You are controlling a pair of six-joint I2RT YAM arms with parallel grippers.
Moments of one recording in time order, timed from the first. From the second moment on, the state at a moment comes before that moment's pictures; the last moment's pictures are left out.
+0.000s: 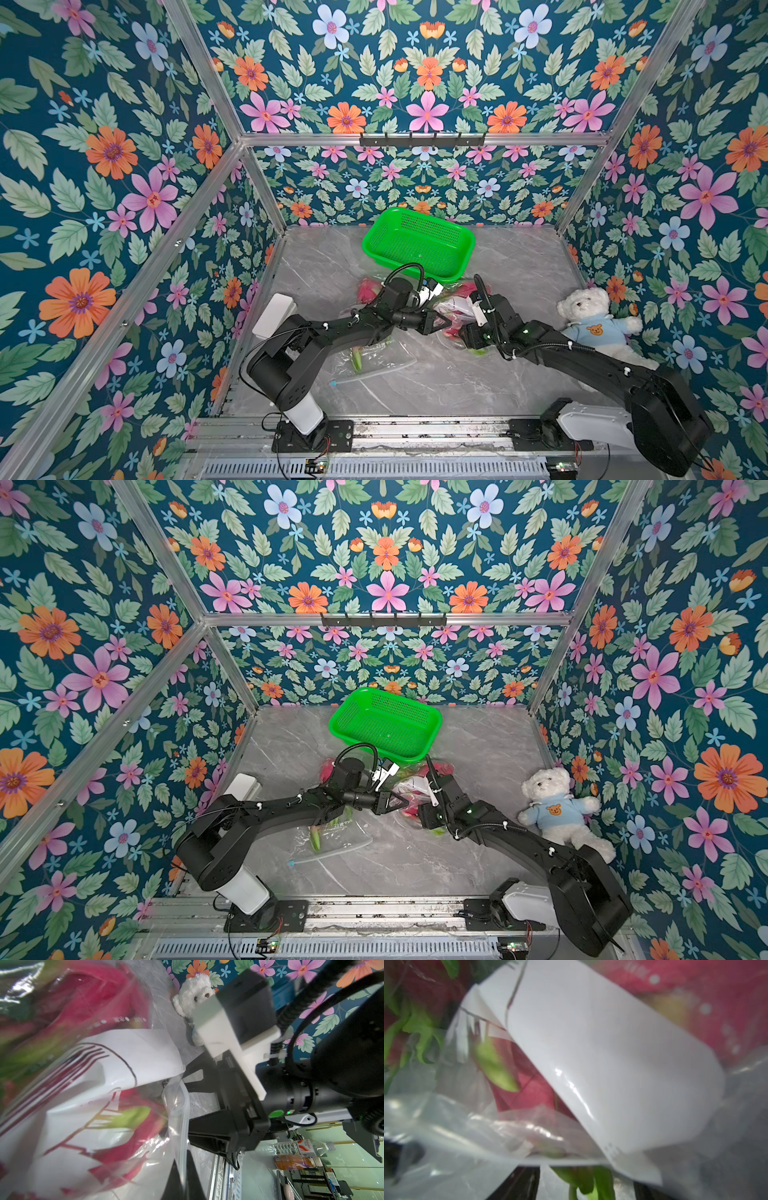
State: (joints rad) left arm -0.75 1.64 0.82 0.33 0.75 -0.52; right arm 0.60 1.26 0.66 -0.32 -0.04 0.30
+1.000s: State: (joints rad) left arm -0.74 1.68 0.85 0.33 0.71 -0.52; right arm 0.61 1.51 0.78 -0.28 -0.11 0.23
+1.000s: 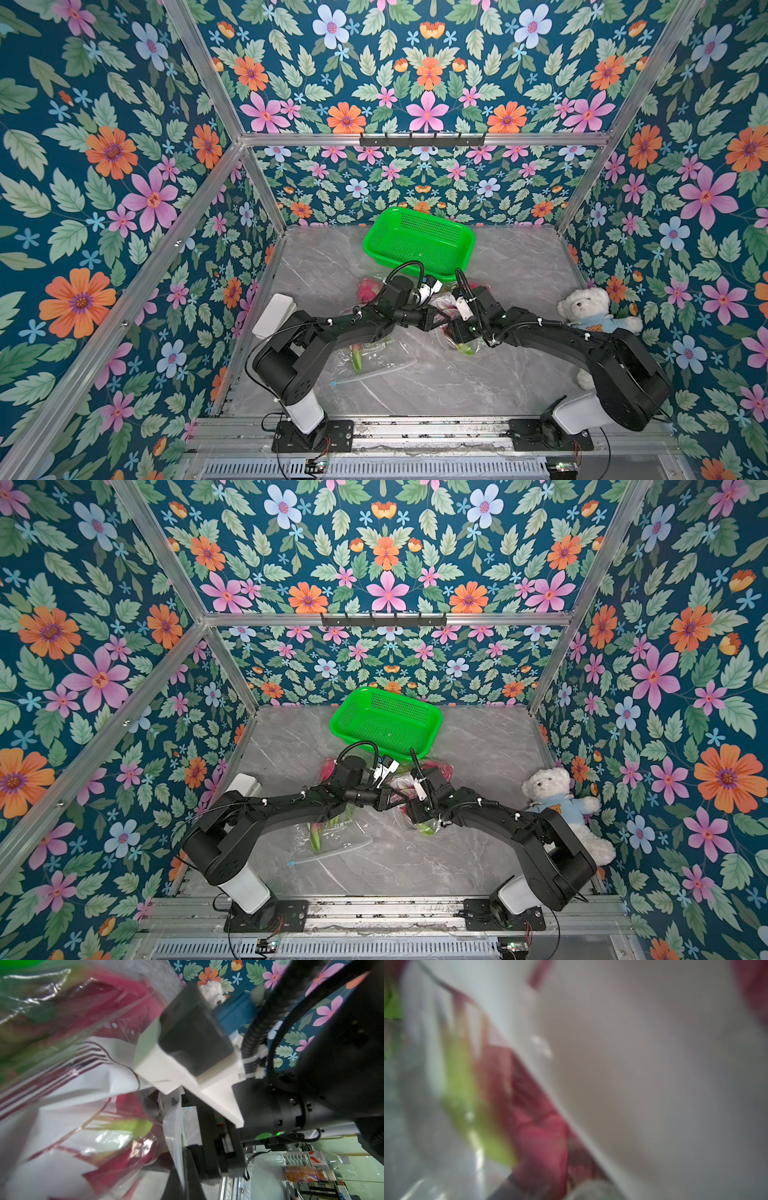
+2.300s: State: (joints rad) left arm -0.75 1.66 0.83 0.34 0.71 -0.47; right arm 0.55 1.10 0.68 -0.48 -0.29 0.71
